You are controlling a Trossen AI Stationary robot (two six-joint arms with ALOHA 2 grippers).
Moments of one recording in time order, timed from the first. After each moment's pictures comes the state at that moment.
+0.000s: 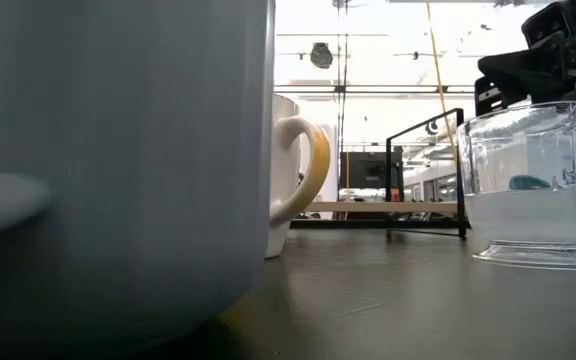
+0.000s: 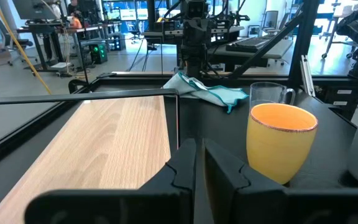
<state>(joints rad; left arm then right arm) -0.36 0.10 0.04 -0.03 -0.40 -0.03 -0.21 0.18 0.01 0.23 -0.48 0.04</state>
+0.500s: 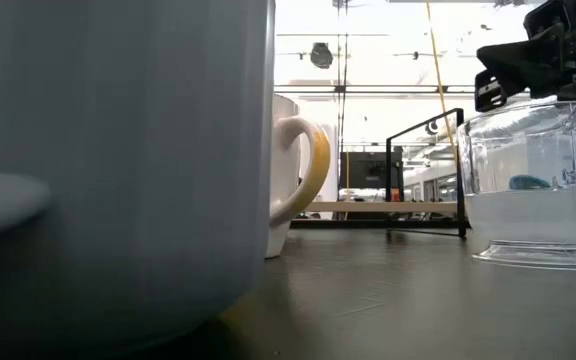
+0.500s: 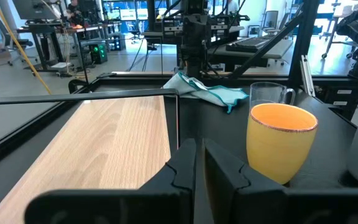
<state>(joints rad) -0.36 0.10 0.04 -0.03 -0.40 -0.03 -0.21 0.18 0.01 0.29 -0.47 0.07</state>
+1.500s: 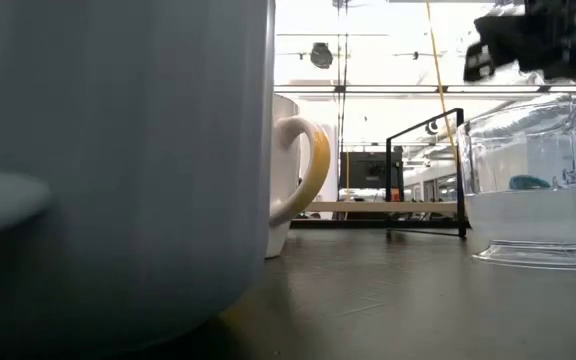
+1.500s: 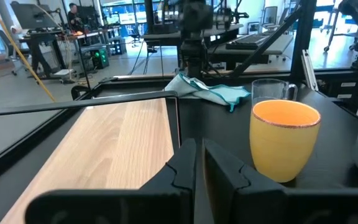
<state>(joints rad) -0.36 0.10 0.04 -0.03 -0.40 0.02 -0.17 0.40 0.10 0.45 -0.50 -0.03</state>
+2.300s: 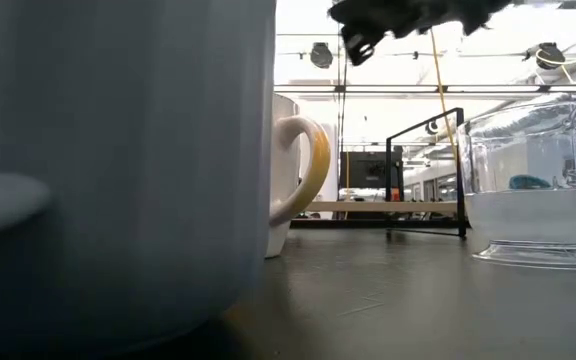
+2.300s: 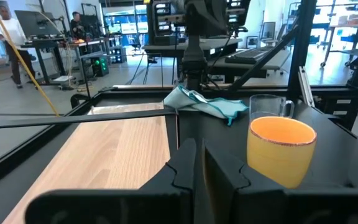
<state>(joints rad) -0.36 0.10 0.04 0.03 -0.40 0.01 -0.05 1.32 0.87 0.09 -0.44 -0.07</state>
